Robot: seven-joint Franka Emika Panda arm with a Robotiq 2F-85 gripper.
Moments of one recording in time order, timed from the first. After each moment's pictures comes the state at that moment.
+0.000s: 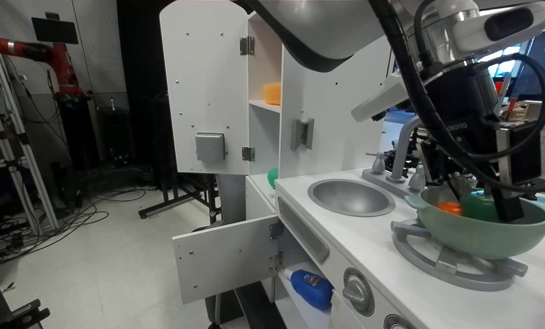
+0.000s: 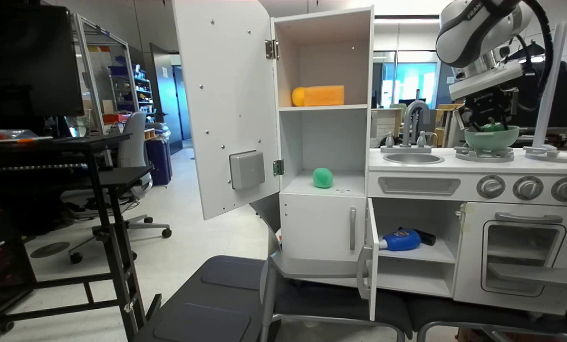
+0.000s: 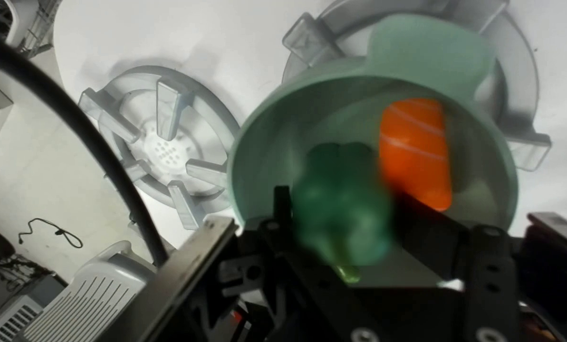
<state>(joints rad) -0.12 0.84 -0.28 -1.18 -0.32 2.03 0.72</state>
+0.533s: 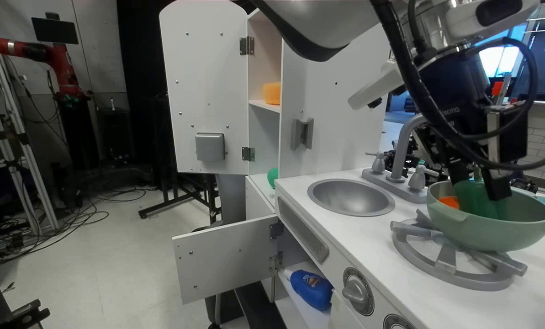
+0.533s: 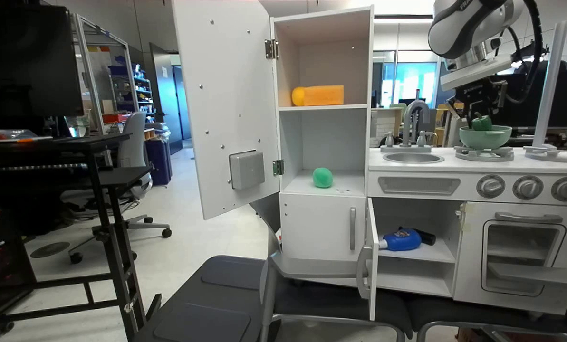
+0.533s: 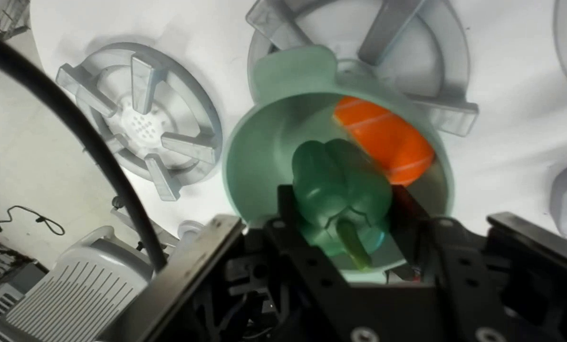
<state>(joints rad) -0.11 0.84 -0.27 -1.13 -0.32 2.03 0.71</state>
